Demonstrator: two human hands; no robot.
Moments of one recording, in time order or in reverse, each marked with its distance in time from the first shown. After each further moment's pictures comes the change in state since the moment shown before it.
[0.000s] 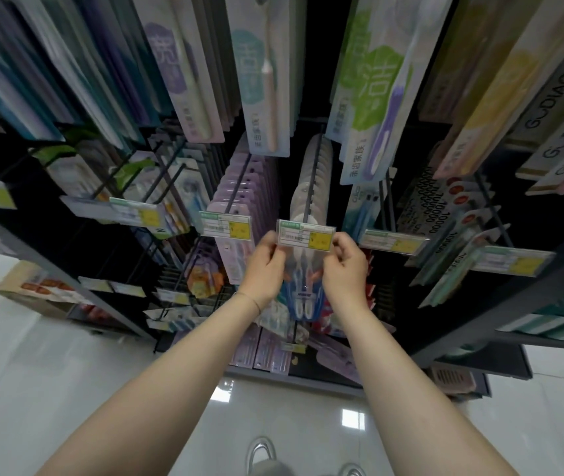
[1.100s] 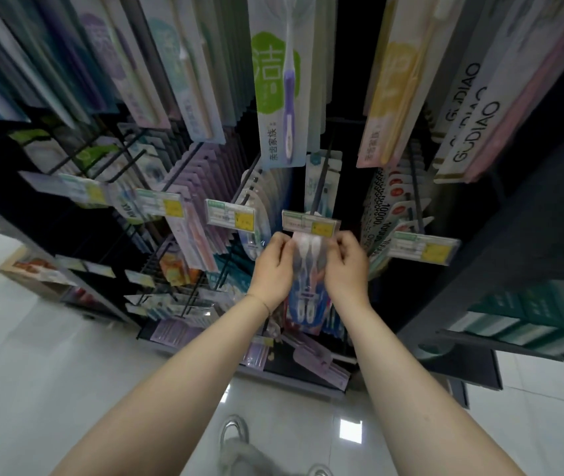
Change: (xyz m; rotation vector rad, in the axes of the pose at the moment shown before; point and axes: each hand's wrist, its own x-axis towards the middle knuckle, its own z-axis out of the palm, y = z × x) left_hand -0.035 0.021 0.118 0.123 0.080 0.055; right_hand 0.021 0.030 -0.112 -0.123 -0.018 -0.096
